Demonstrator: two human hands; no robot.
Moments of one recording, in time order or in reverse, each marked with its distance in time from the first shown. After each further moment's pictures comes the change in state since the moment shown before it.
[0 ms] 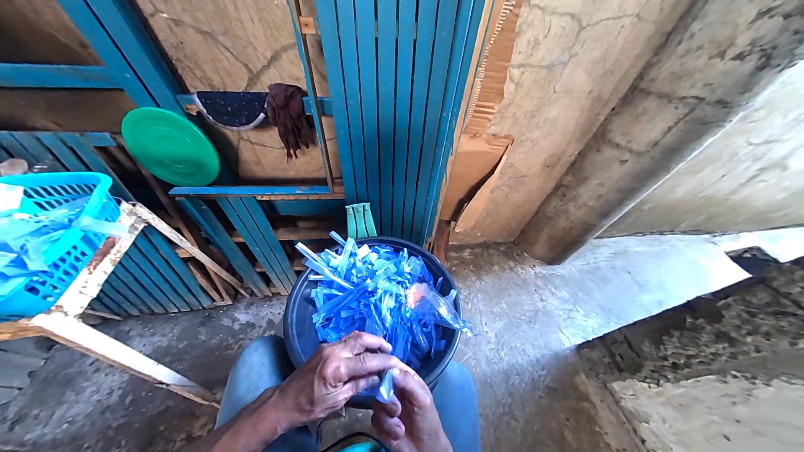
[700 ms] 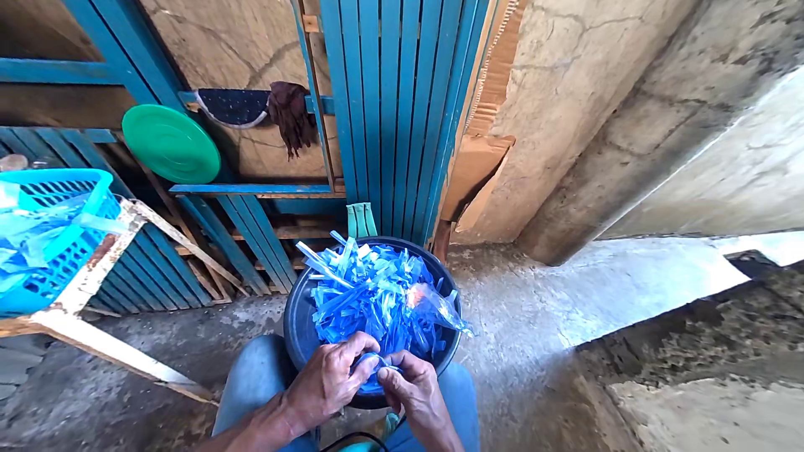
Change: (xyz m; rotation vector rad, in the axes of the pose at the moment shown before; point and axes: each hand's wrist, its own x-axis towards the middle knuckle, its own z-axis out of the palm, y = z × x) left_hand -0.004 0.009 0.017 0.242 0.176 -0.326; right_hand 0.000 -0.017 -0.010 -0.849 0.291 -0.175
